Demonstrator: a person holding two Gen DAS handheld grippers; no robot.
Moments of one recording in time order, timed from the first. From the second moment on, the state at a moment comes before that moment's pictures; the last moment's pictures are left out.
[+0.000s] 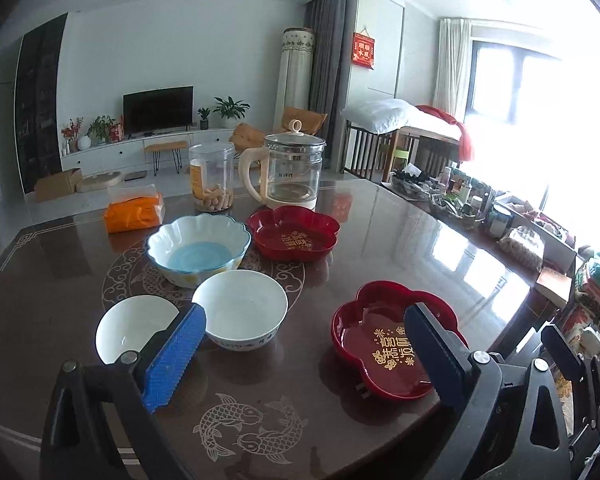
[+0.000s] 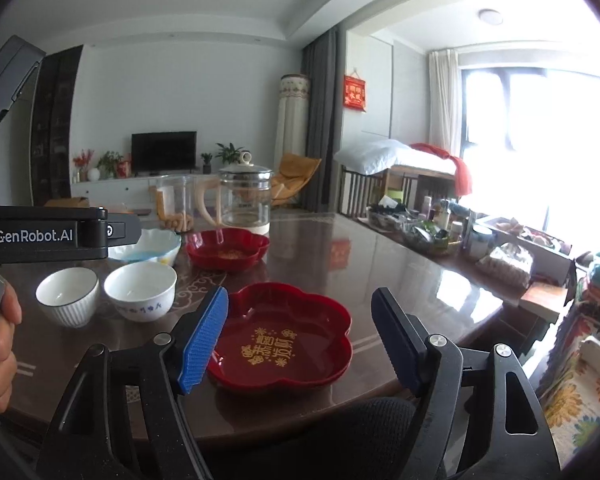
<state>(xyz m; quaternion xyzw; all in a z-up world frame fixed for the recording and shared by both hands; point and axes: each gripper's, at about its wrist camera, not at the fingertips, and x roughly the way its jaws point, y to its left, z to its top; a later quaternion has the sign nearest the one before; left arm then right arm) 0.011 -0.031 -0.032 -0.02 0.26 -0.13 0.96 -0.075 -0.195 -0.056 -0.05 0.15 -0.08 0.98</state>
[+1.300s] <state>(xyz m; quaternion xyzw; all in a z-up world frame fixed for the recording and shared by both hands) -0.017 0.017 -0.079 -0.01 0.33 -0.12 0.94 -0.092 -0.182 -0.057 -0.06 0.11 -0.06 0.99</state>
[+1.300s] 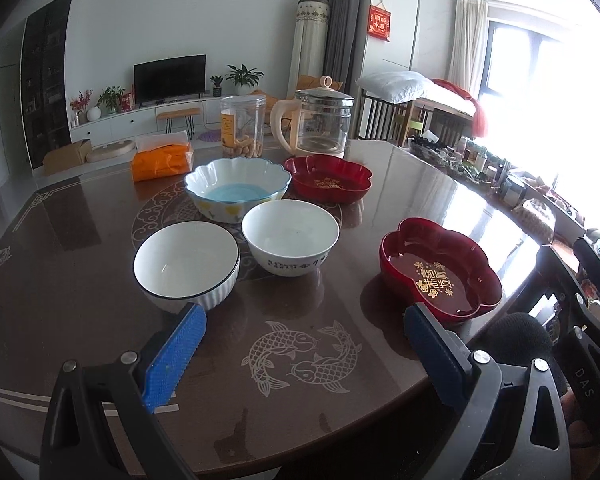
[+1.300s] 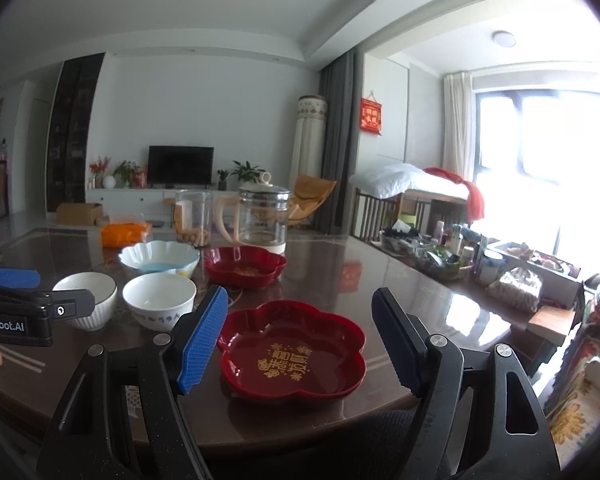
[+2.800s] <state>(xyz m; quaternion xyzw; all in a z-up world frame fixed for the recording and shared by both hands) 0.443 -0.047 -0.086 0.05 0.55 -0.10 0.82 0.267 -0.273 -0.098 0.40 0.51 0.03 0.76</state>
